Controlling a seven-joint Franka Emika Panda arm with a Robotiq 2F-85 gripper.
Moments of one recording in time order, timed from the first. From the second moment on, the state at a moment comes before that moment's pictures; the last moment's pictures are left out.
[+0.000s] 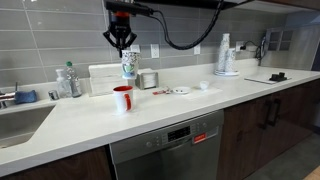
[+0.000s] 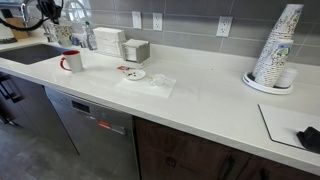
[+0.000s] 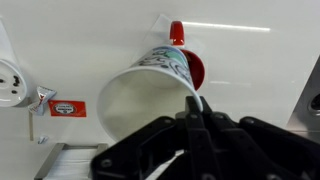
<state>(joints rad) 0.35 0.31 0.17 -1.44 -0.08 1.89 0.43</state>
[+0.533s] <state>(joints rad) 0.37 0.38 0.17 -1.38 -0.10 1.89 0.43</state>
